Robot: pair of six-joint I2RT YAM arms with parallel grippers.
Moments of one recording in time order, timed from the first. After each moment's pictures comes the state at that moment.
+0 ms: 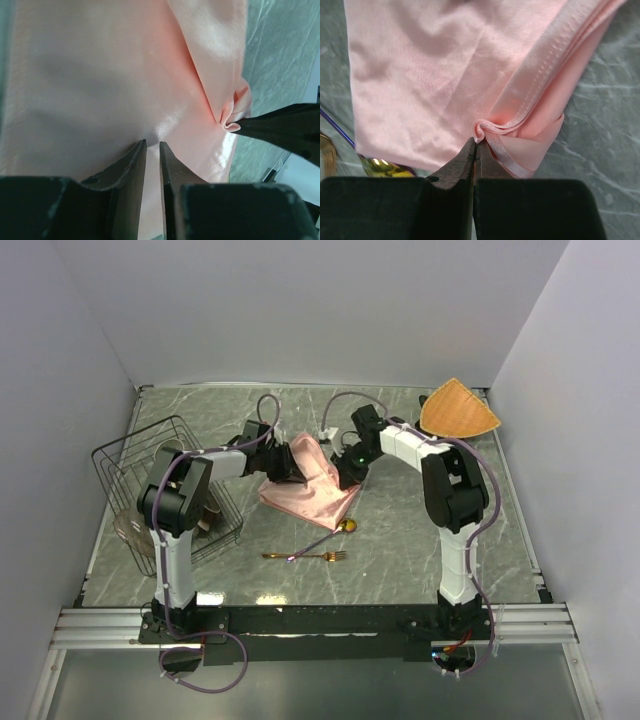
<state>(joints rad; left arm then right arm) -0.36 2.04 1.23 -0.03 0.53 -0.60 0.39 2.10 1.55 -0.72 -0.59 -0.61</state>
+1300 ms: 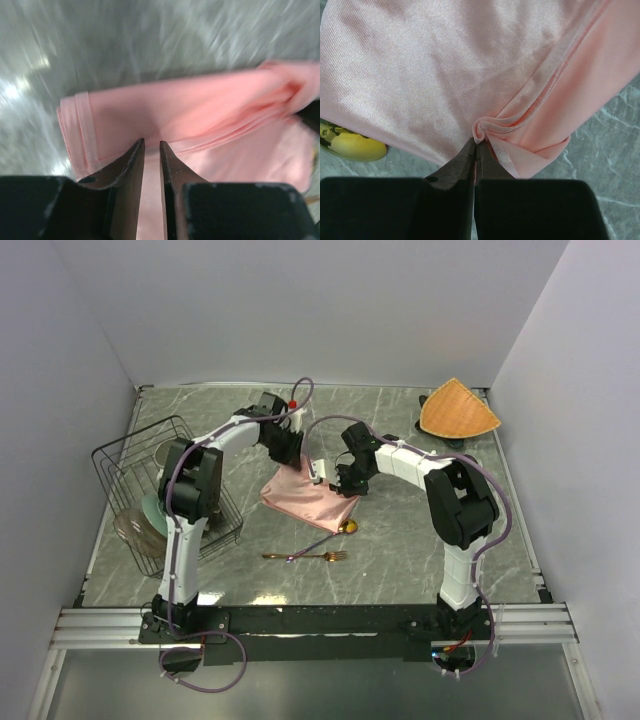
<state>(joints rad) -0.38 2.25 1.79 -0.59 0.47 0.03 0.50 1.94 1.33 -0.65 -0.39 -1.13</state>
